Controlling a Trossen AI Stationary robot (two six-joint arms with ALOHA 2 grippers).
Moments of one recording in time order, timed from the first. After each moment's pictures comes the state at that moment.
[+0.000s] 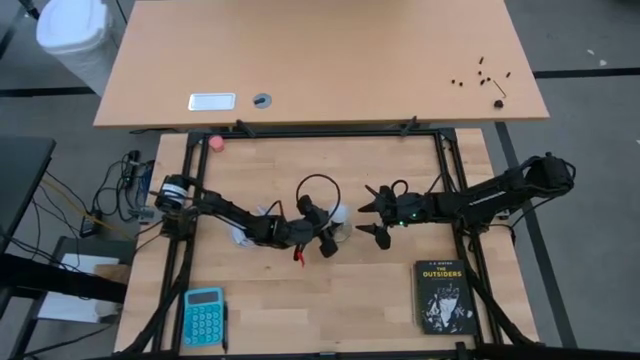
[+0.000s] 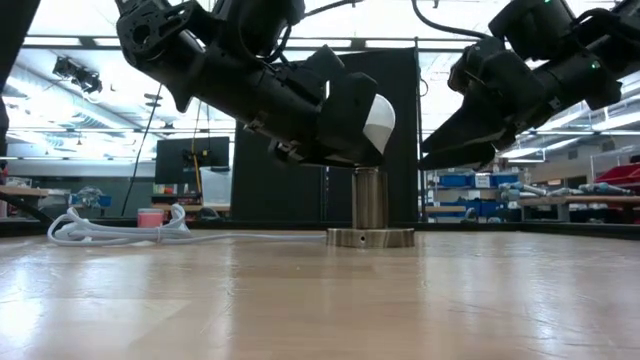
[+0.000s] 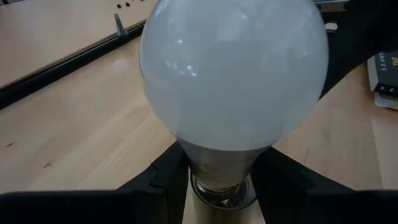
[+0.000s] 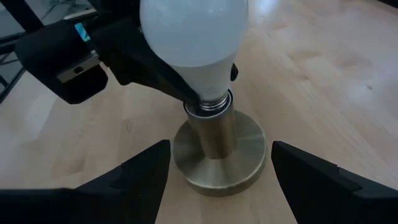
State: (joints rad) left arm -0.17 1.91 0.93 0.60 -0.62 -0.24; right arm 0.05 1.26 0.35 0.44 0.13 0.29
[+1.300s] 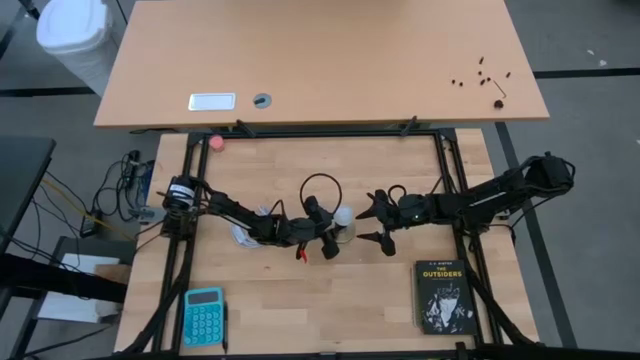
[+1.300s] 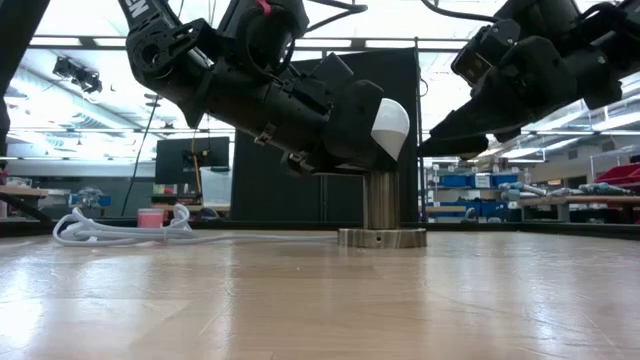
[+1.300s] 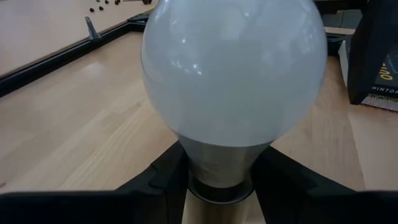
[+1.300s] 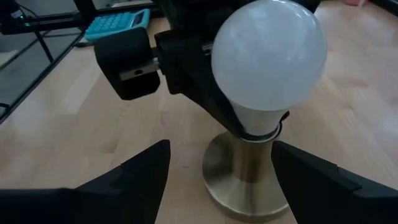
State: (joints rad) left arm -0.15 1.97 0.93 0.69 -0.52 -0.20; right arm 0.08 1.26 0.35 0.49 0.02 0.13
